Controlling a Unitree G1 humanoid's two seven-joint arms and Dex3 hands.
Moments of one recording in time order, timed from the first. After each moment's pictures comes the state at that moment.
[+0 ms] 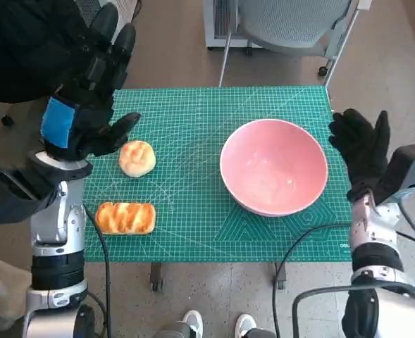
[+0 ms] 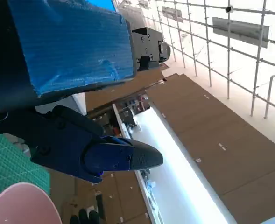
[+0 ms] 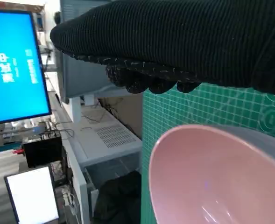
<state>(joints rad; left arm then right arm) -0.61 0.32 0.19 0.13 -0.31 -0.22 -0.43 -0.88 -0.30 -0.39 1.32 0.16 -0.38 0.29</state>
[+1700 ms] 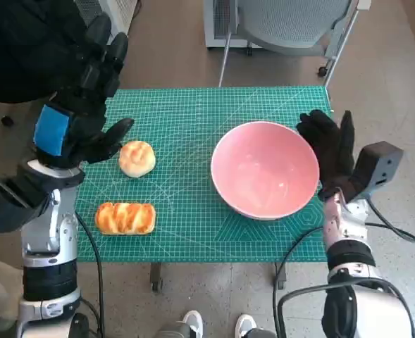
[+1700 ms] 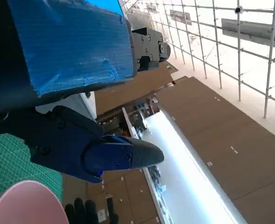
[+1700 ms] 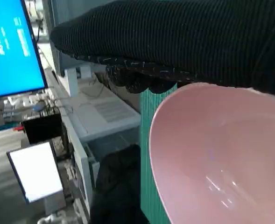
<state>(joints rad) -0.54 0.35 0.21 0.03 -0.29 -0.16 -0.41 -0.91 -0.18 -0.37 1.32 0.15 -0.38 0.31</state>
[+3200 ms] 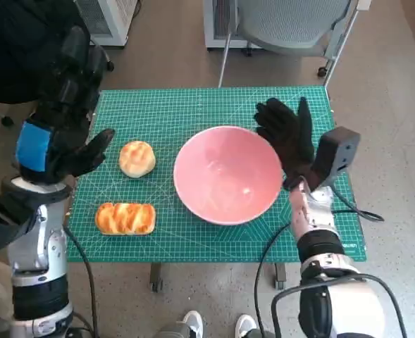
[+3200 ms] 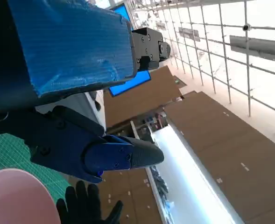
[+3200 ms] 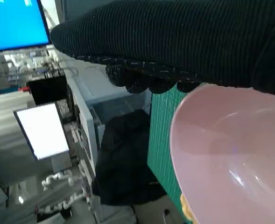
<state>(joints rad) -0.44 0.37 0.27 -0.06 -0.29 -0.13 -0.37 -1.00 -0.05 -0.33 1.32 0.14 -0.37 0.30</state>
